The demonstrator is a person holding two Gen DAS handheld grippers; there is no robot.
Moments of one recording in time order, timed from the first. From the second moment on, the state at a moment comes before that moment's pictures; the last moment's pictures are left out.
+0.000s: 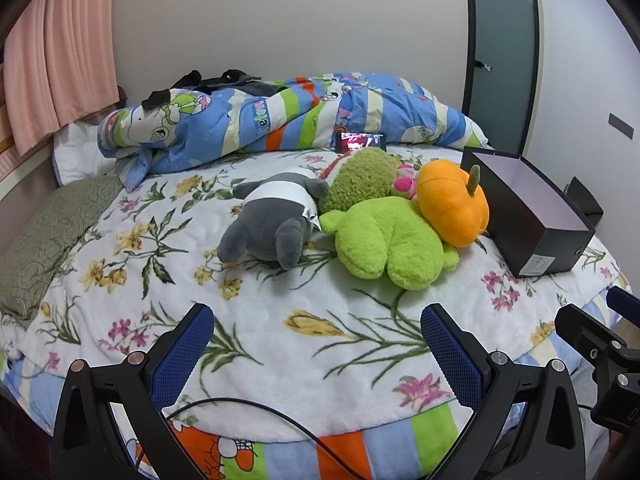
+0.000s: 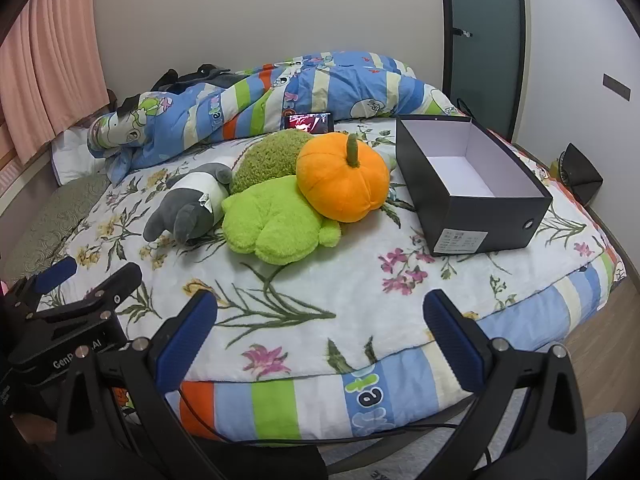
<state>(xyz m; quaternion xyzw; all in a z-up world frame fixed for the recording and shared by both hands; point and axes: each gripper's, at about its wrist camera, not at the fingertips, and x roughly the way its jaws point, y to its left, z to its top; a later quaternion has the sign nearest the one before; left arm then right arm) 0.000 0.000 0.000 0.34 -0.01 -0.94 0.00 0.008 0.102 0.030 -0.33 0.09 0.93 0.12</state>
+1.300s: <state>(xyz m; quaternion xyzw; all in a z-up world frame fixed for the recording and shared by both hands) 0.000 0.006 -0.003 0.34 -0.01 -0.94 -0.01 0.009 0.107 0.026 -0.33 0.11 0.93 0.11</state>
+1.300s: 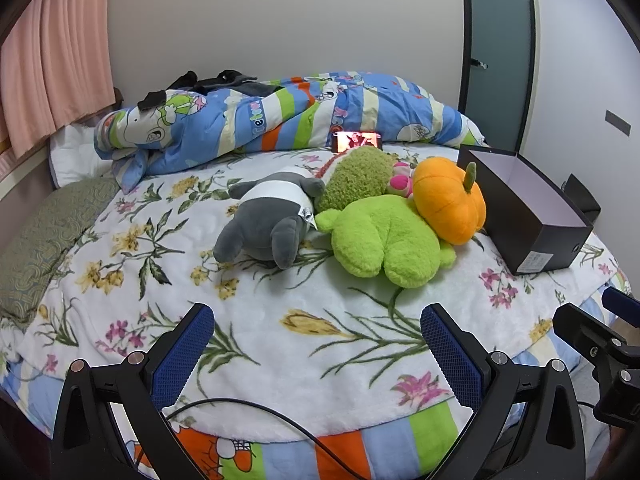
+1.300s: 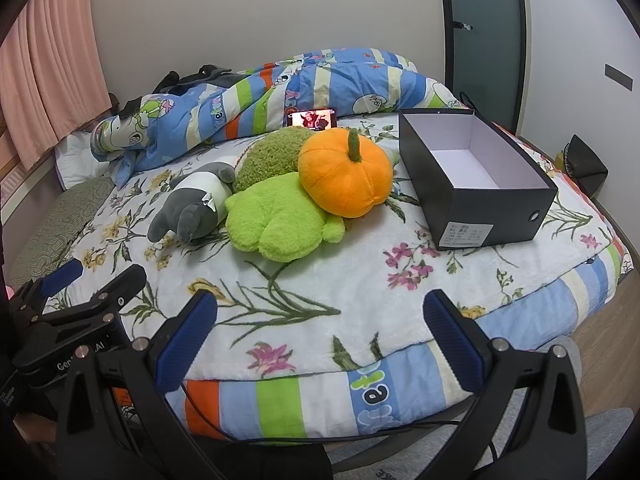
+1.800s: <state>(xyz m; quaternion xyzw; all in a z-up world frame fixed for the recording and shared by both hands) 0.000 0.005 -0.004 0.34 -0.01 -0.94 -0.01 0.008 0.109 0.023 -0.34 0.11 0.93 0.11</state>
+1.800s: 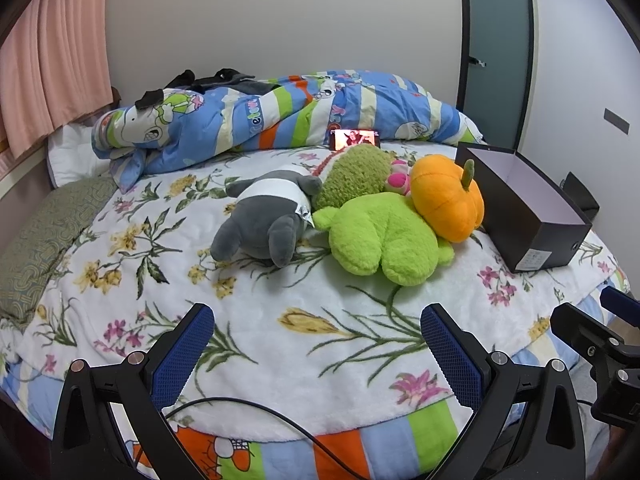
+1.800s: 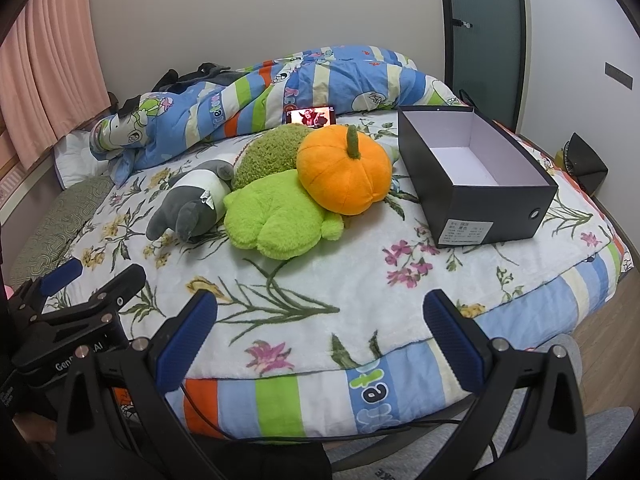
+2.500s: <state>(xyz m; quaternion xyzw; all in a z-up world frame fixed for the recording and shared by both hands) -0.072 0.021 -0.004 0.38 0.08 -0.91 -0.14 -0.020 0.173 0.018 -0.33 0.20 0.92 0.06</state>
